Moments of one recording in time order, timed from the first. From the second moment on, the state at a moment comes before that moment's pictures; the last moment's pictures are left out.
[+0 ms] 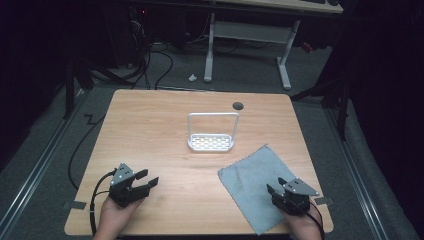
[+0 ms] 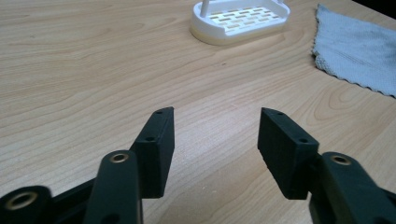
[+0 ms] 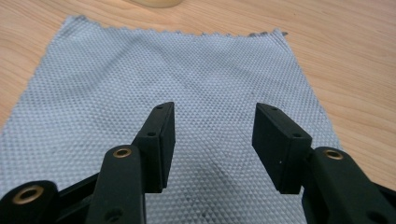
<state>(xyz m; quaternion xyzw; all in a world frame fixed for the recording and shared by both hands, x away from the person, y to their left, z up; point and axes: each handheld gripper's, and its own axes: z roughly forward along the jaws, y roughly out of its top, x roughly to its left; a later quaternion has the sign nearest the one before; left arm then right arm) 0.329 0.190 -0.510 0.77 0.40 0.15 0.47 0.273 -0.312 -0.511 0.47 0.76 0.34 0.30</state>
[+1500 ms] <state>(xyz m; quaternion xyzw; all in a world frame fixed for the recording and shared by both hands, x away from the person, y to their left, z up) 0.320 0.168 -0.501 0.77 0.39 0.15 0.48 0.284 -0.278 -0.512 0.44 0.79 0.33 0.25</state>
